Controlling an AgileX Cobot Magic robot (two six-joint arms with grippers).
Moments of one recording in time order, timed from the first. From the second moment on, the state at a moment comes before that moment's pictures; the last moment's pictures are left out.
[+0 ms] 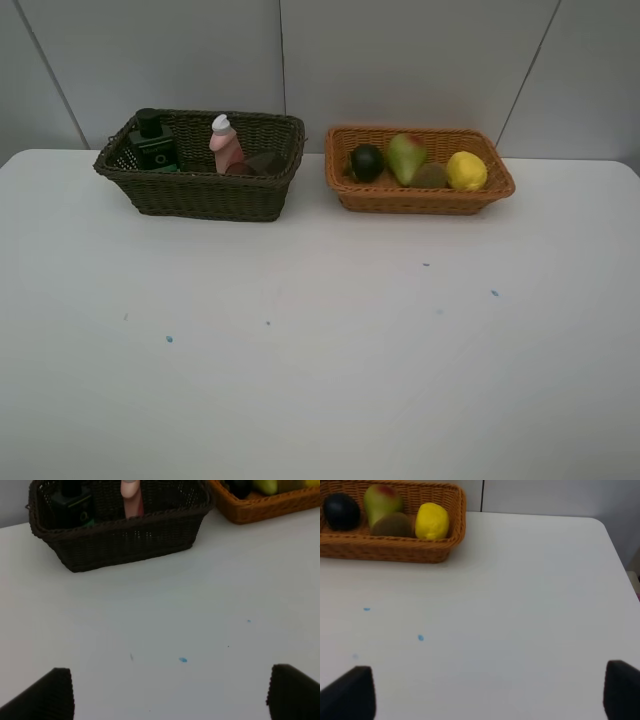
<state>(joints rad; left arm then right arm) -0.28 -0.01 -0.51 -0.08 1.07 0.09 -0.01 0.00 -0.52 -0.14 1.06 0.01</state>
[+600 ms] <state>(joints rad) -0.09 -0.01 -0.51 -0.06 1.07 0.06 -0.01 0.00 -0.52 -0.14 1.06 0.01</state>
